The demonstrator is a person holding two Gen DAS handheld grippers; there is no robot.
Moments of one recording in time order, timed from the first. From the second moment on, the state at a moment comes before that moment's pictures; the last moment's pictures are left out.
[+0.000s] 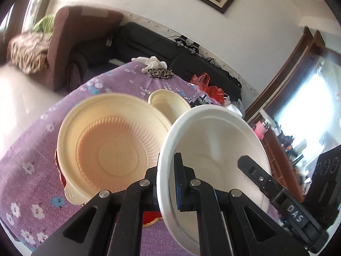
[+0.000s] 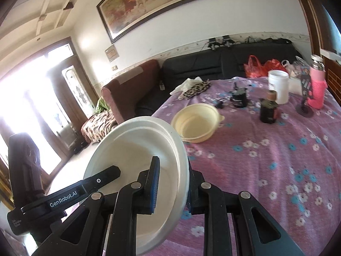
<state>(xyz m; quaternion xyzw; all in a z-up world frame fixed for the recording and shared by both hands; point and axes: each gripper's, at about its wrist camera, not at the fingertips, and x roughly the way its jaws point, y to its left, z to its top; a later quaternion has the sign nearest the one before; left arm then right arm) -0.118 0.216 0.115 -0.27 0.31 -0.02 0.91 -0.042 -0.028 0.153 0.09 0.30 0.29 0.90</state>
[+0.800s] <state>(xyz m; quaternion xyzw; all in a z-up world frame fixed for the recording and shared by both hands) -0.128 0.301 0.110 -0.31 0.27 0.06 0.91 -0.028 0.080 0.155 0.01 0.31 0.34 0.89</state>
